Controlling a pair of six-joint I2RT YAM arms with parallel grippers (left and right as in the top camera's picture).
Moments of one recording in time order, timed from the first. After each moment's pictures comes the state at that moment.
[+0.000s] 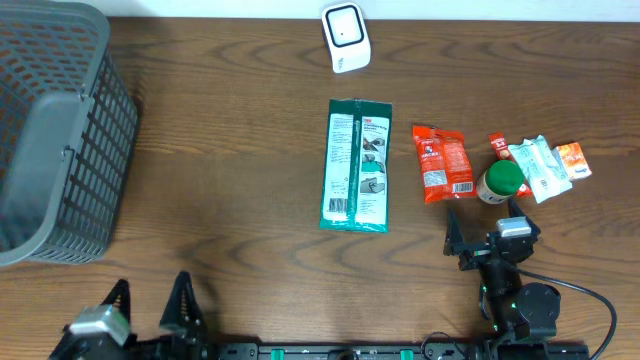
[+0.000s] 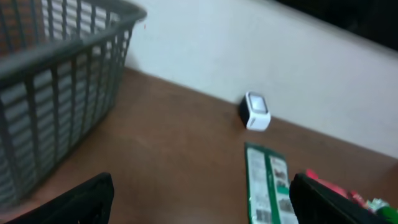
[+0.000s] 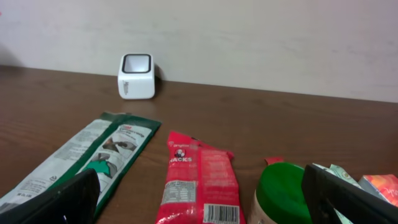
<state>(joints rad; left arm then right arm) 0.10 0.01 0.90 -1.06 0.13 -0.32 0.03 0.01 0.01 -0.06 -0.11 -0.03</state>
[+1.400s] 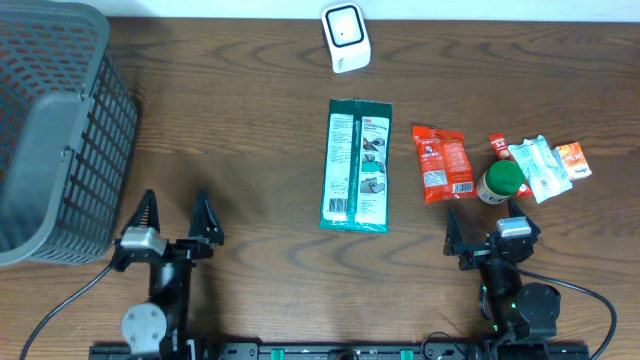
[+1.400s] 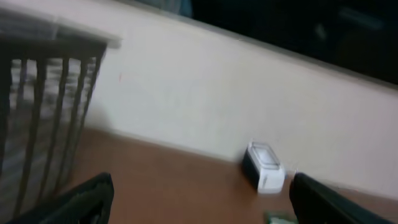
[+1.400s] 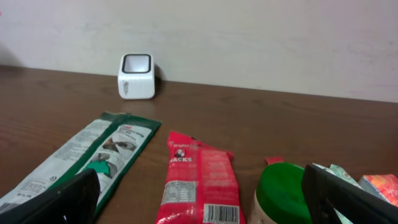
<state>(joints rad) 0.08 0.01 0.01 0.19 0.12 -0.32 0.03 0.01 0.01 -0.06 -0.10 -0.03</state>
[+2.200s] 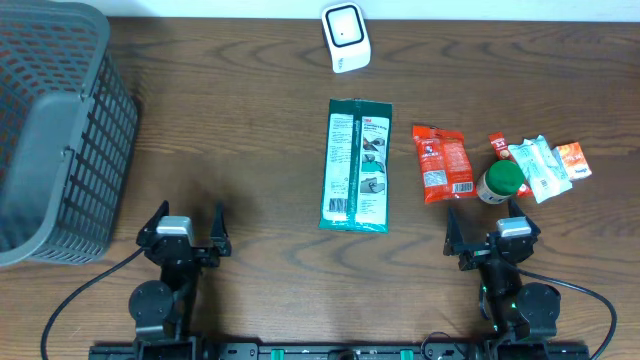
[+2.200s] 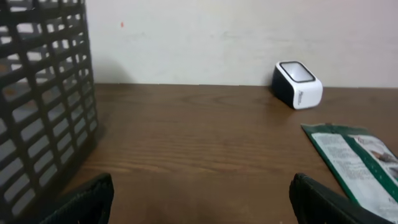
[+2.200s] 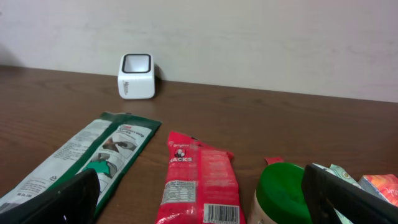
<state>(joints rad) 0.06 0.01 0.01 -0.09 0.13 -0.02 0.03 0.01 0.01 -0.06 -0.11 -0.03</state>
